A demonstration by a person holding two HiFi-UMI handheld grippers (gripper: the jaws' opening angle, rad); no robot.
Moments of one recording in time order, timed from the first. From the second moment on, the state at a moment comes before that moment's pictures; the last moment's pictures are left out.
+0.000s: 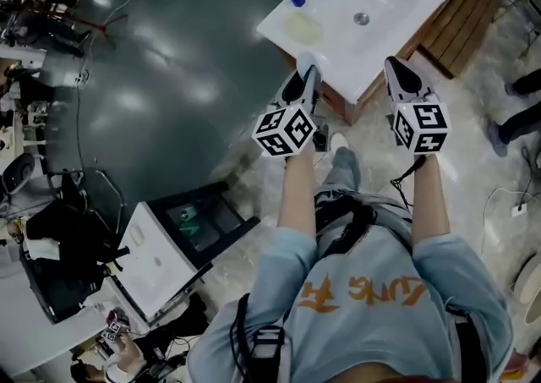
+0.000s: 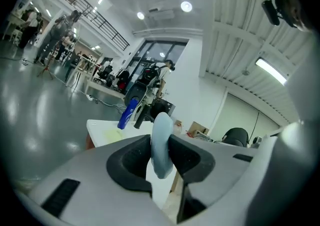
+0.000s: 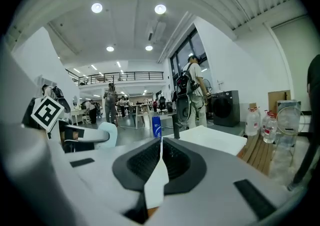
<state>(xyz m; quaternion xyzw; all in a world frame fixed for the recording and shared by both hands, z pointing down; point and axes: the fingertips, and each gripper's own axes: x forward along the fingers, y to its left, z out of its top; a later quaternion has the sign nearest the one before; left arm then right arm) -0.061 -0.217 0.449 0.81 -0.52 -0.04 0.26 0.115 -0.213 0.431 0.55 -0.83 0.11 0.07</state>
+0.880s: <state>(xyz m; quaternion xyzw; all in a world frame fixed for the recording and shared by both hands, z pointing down) -0.117 -0.364 0.529 0.77 -0.50 -0.07 0.38 0.044 -0.358 0.487 0.51 -0.83 0.12 0.18</state>
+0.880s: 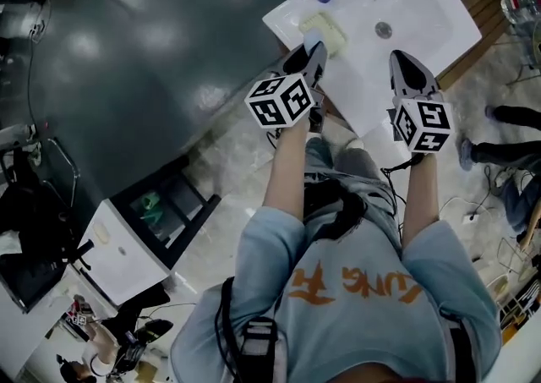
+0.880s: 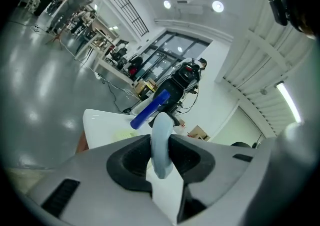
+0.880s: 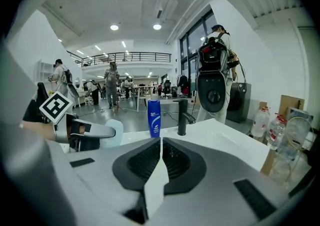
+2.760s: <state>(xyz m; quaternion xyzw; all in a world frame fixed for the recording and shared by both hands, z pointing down) -0.113 -0.425 0.606 0.69 -0.56 0.09 0.46 0.105 -0.382 0.508 0.57 -0.79 0.16 0.15</state>
